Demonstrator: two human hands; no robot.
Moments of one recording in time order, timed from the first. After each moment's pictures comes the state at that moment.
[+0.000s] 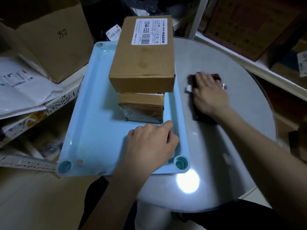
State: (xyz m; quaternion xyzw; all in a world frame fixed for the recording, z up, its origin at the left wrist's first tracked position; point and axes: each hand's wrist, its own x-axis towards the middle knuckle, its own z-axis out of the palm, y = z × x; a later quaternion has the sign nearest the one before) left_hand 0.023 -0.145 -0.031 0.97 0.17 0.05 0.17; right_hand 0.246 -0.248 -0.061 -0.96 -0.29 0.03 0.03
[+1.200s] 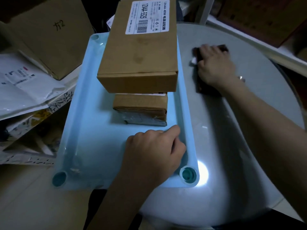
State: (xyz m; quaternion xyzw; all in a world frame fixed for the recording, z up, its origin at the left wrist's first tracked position) left_hand 0.021 -0.143 -0.037 0.97 0.16 0.08 0.14; right_hand 0.312 -0.204 -0.059 -0.94 -0.33 -0.01 0.05
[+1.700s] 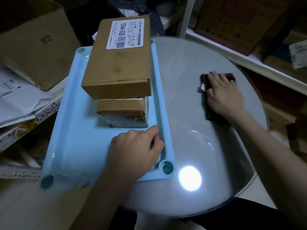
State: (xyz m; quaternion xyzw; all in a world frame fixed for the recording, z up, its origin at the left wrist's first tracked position) left_hand 0.023 -0.145 -0.037 0.98 0.15 0.08 0.14; right_hand 0.271 -0.308 -0.053 -0.97 -0.26 -0.01 0.04
